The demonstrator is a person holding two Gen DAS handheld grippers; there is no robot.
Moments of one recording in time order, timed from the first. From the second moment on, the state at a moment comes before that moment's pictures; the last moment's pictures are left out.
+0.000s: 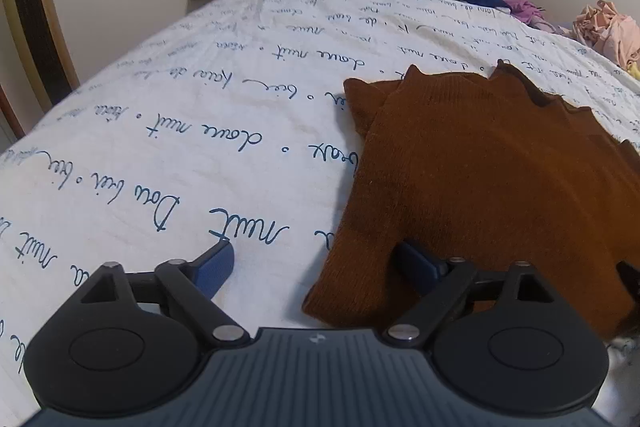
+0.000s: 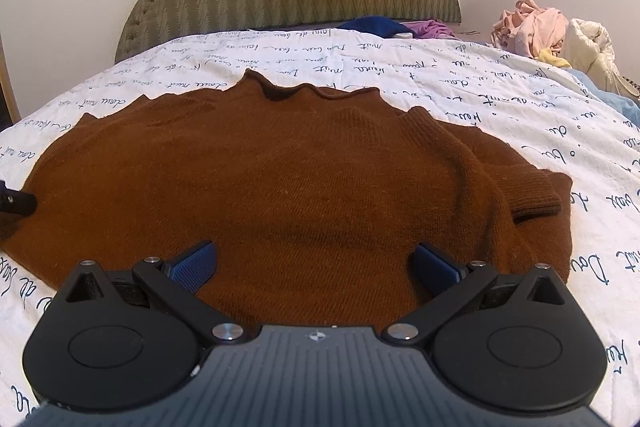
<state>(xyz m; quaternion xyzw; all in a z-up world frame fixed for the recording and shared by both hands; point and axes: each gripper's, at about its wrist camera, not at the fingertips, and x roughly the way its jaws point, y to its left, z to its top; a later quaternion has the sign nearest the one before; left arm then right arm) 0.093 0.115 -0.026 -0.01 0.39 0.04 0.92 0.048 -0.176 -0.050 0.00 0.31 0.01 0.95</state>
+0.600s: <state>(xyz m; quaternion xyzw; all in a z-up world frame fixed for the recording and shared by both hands) 0.077 0.107 -0.043 0.00 0.33 0.07 0.94 0.048 -0.177 -0.050 0.00 0.31 0.01 0.95</state>
